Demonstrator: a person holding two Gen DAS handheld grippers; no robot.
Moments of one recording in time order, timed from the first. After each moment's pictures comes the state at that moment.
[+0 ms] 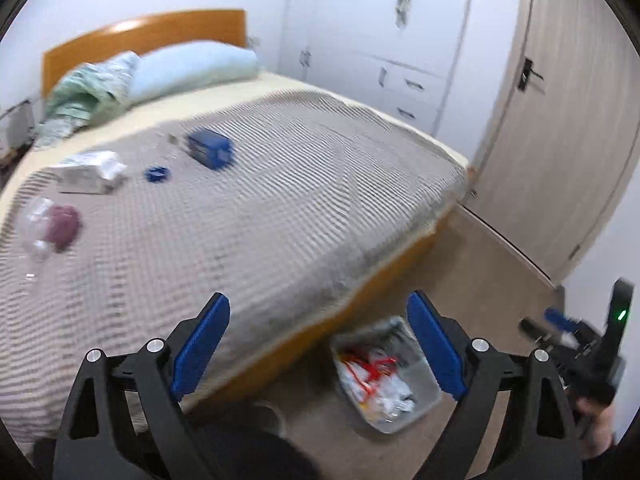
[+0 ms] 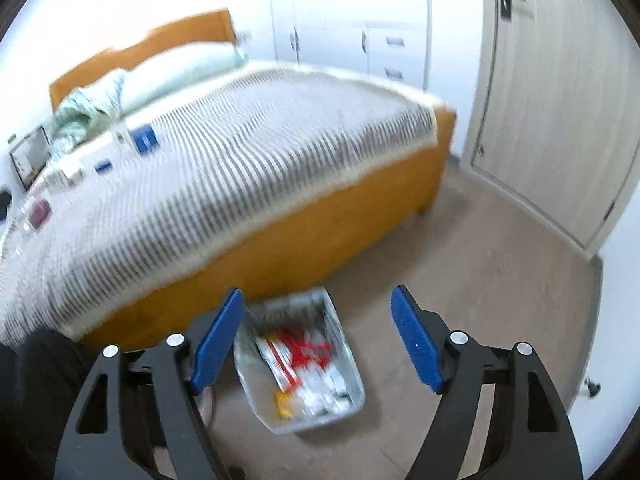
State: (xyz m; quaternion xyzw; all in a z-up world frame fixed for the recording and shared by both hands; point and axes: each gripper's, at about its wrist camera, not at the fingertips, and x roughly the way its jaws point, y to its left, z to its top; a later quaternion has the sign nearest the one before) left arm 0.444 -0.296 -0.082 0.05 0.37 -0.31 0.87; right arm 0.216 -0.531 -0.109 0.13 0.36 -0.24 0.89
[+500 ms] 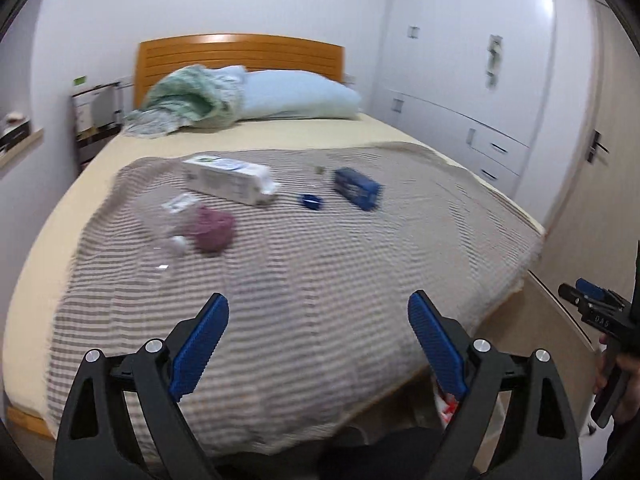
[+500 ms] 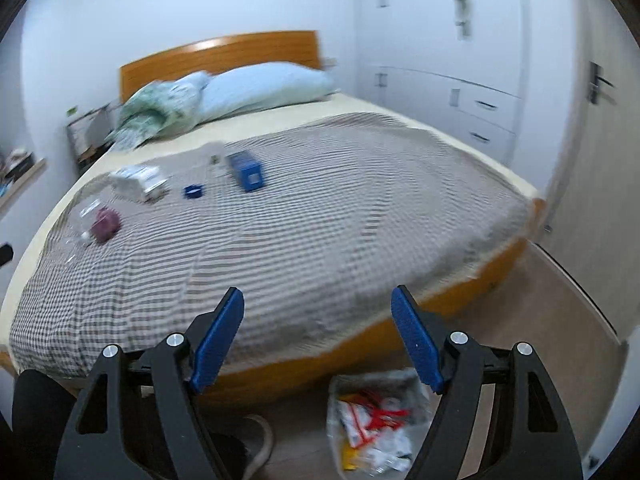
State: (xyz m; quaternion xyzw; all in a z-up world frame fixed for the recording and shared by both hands) left arm 0.518 -0.082 -0.065 -0.01 0.33 -0.19 0.92; right arm 0.373 -0.413 -0.063 0.05 0.34 -0.12 0.93
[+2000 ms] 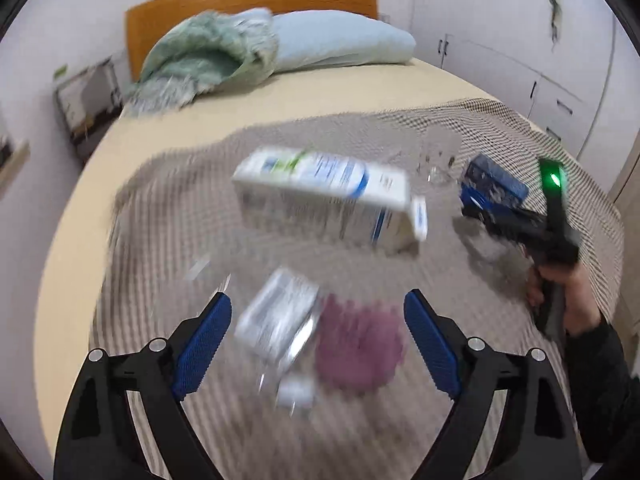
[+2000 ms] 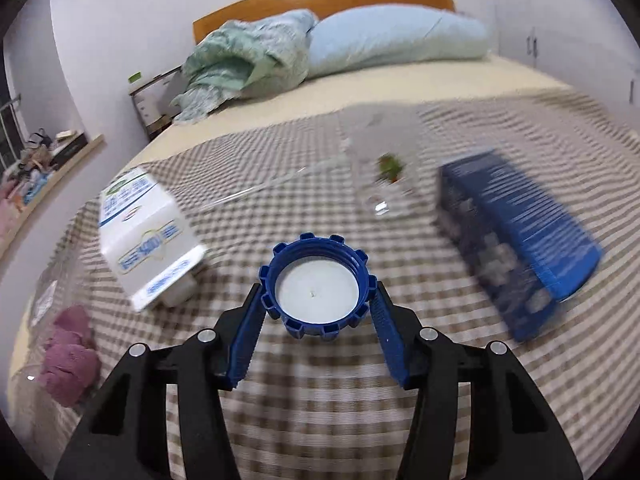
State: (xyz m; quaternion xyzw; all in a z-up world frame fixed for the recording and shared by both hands) left arm 0.855 -0.039 -0.107 0.09 0.43 -0.16 0.89; right arm 0.798 -0.313 -0.175 0.08 0.37 0.07 0.92
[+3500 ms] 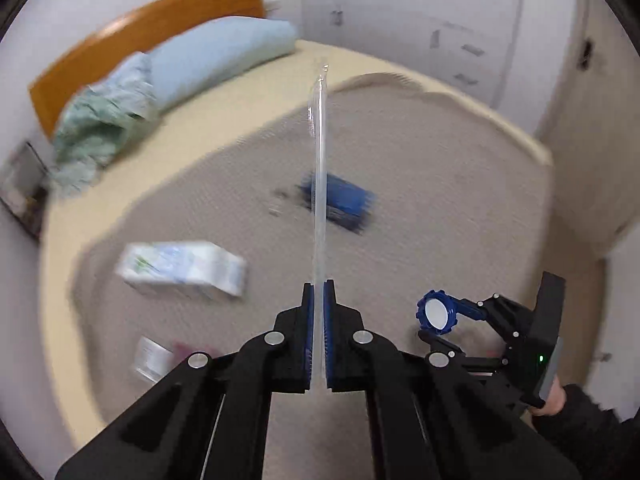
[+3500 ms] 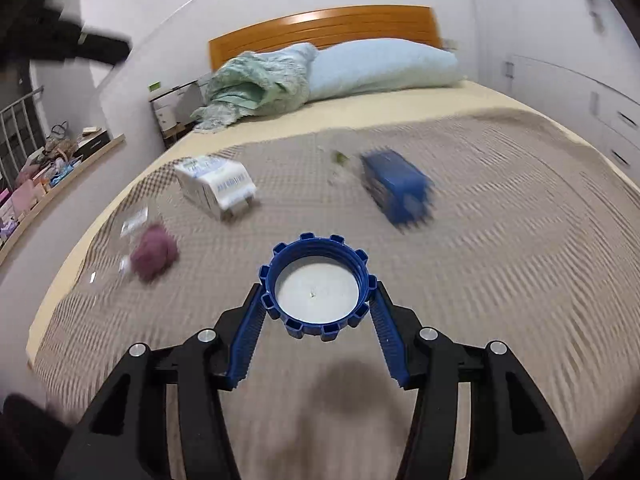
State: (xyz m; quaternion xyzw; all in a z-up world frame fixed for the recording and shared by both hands) left arm 0.748 -0.238 0.030 0.16 0.45 -0.30 0.83; right arm 0.561 -0.379 -0.106 0.08 0.35 0.06 0.93
